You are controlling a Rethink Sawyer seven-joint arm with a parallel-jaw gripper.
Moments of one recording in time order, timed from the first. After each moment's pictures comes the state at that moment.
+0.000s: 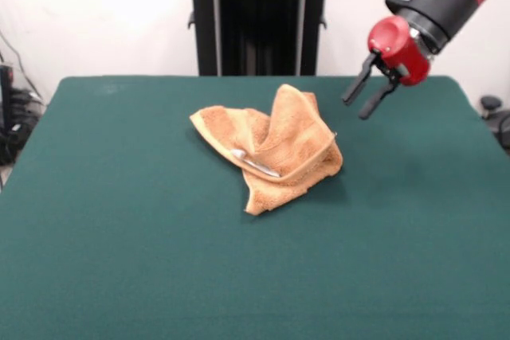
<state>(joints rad) 0.77 -0.15 -0.83 1.55 0.15 0.27 1.57</state>
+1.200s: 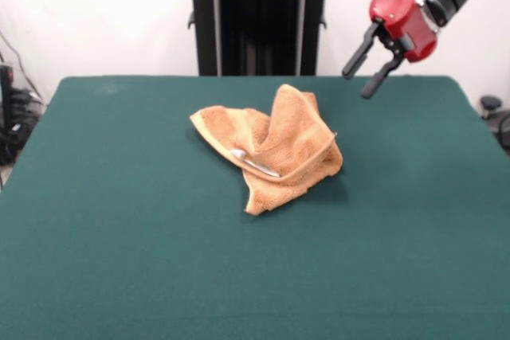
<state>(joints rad) 0.76 -0.21 -0.87 1.55 0.13 0.27 1.57</state>
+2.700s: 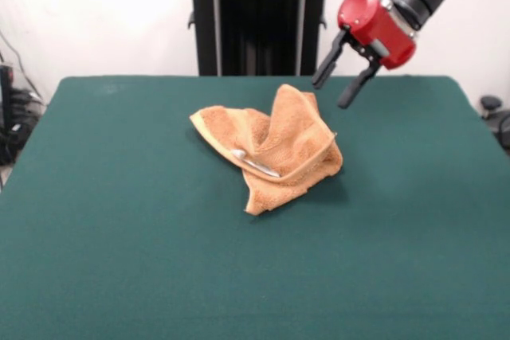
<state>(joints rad) 0.64 -0.27 -0.80 1.55 0.13 0.23 1.57</state>
